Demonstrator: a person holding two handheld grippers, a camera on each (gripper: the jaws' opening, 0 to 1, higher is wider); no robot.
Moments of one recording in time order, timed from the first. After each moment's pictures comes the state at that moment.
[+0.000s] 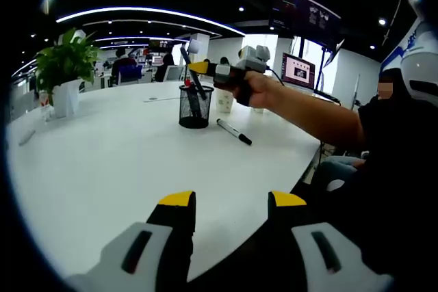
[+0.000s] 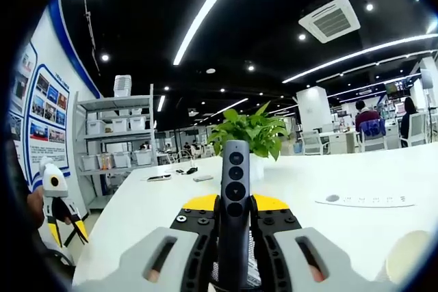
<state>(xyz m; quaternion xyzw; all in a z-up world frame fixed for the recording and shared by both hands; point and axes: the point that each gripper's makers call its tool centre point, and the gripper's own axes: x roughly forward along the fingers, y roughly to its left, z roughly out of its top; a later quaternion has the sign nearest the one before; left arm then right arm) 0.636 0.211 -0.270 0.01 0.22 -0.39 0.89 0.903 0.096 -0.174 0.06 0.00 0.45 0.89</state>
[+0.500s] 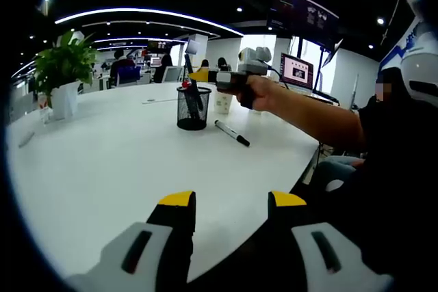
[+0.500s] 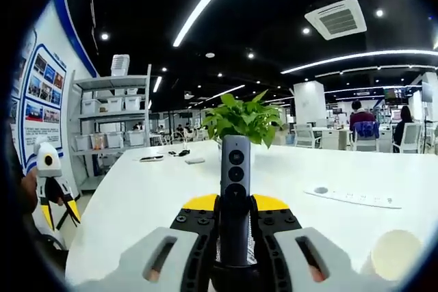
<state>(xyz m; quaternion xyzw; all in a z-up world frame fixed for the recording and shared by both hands) 0.636 0.208 -0.268 0.01 0.21 -0.40 0.89 0.898 0.086 -0.189 0.01 0.03 0.44 0.90</state>
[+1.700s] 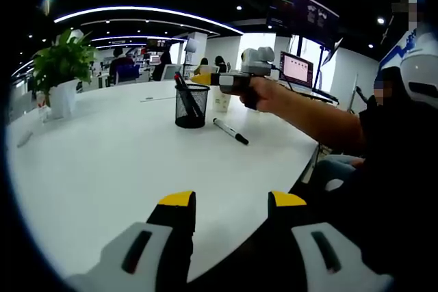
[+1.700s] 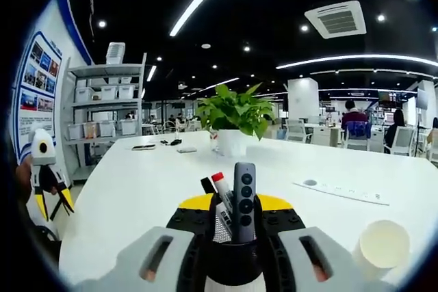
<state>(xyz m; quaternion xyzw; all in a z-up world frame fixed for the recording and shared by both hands) 0.636 0.203 -0.271 0.01 0.22 -0.40 0.89 0.892 0.069 -0.205 -0.02 0.05 0.41 0.91</state>
